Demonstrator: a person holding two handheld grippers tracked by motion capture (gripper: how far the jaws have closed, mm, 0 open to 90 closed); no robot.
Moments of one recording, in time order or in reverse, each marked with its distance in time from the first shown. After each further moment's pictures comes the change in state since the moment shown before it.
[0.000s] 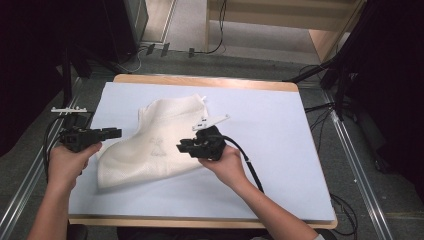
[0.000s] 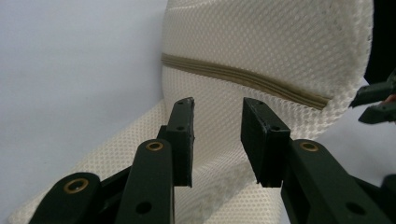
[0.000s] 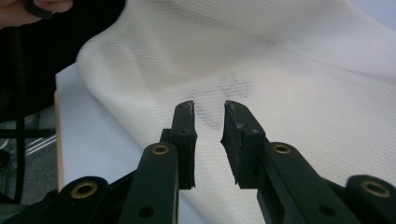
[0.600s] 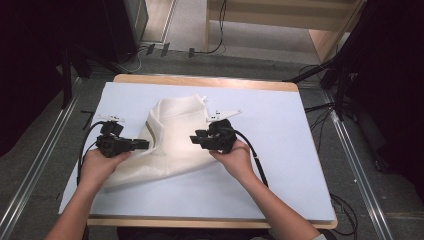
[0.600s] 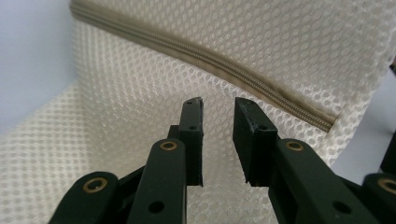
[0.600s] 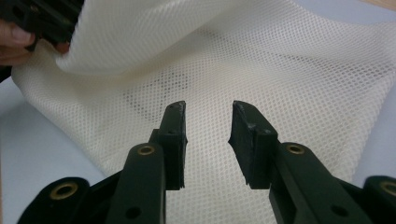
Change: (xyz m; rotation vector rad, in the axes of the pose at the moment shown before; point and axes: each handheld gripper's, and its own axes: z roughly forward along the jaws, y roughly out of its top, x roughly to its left) left arm -0.031 -0.018 0.071 0.174 -0.076 0.078; right arm -0.036 -0.008 -0.006 -0.011 -0.109 0.055
